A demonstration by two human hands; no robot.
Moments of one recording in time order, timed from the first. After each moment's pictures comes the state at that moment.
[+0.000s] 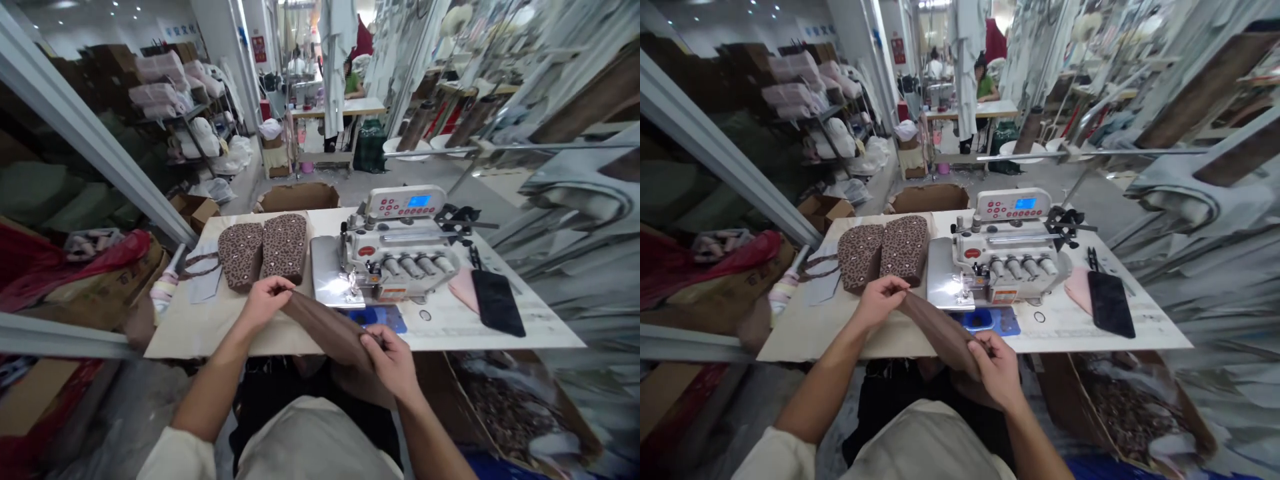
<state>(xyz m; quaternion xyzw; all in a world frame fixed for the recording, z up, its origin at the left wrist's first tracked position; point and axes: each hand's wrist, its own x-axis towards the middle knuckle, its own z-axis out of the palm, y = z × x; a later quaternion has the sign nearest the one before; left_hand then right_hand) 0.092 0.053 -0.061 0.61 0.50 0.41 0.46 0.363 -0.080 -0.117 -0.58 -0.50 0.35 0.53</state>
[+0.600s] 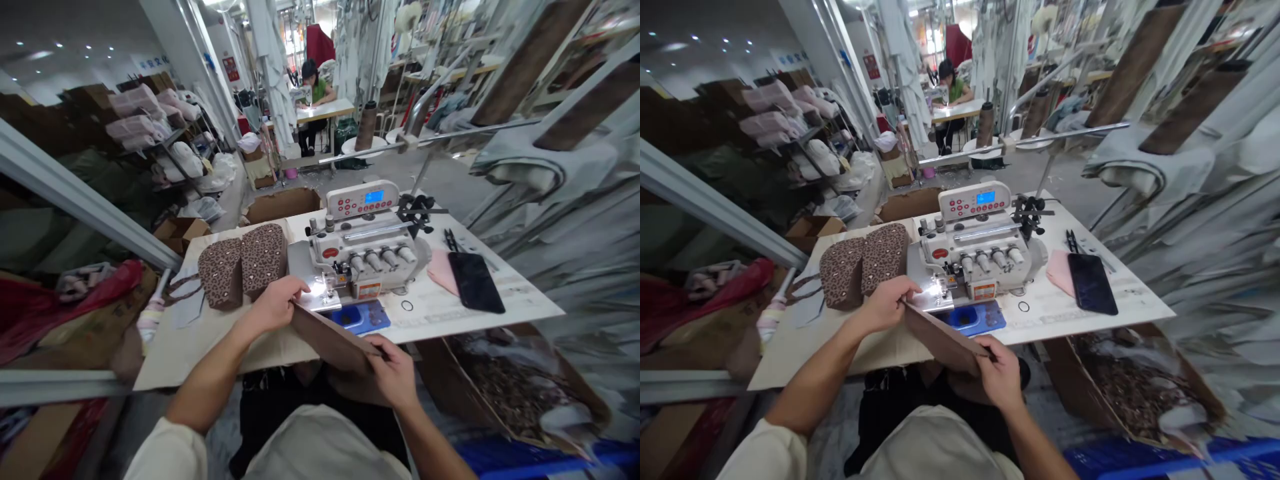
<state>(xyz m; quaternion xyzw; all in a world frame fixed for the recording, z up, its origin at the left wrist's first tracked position) 0.156 0.070 -0.017 0.90 0.30 0.20 0.25 0.381 -0.105 -0.145 -0.60 -0.42 0.35 0.58</state>
